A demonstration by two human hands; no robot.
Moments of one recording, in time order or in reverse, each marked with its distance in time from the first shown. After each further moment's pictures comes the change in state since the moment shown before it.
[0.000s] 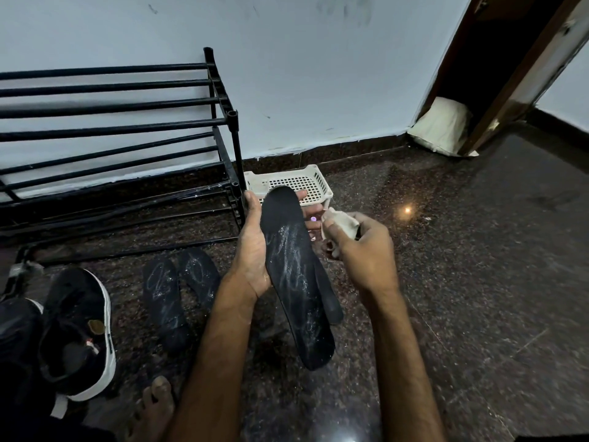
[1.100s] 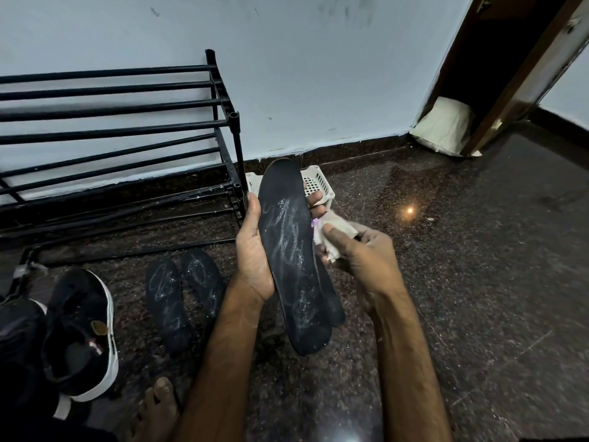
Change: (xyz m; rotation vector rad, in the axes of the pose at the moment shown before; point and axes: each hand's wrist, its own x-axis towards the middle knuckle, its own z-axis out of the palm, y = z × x) left_hand -0.011 -0.005 0.008 -0.213 -0.113 0.056; right_hand -0.011 -0.011 -0.002 0.508 -0.125 0.262
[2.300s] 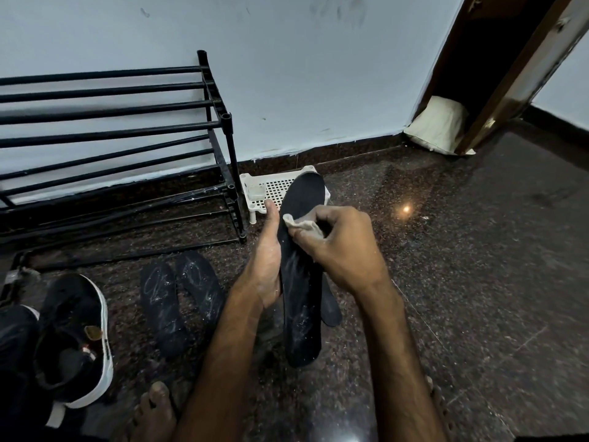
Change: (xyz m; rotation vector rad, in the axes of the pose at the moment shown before) left_hand 0.001 -0.011 0.008 0.233 0.137 -0.182; right_hand 0.005 -0.015 0.016 -0.877 -0.084 -0.507
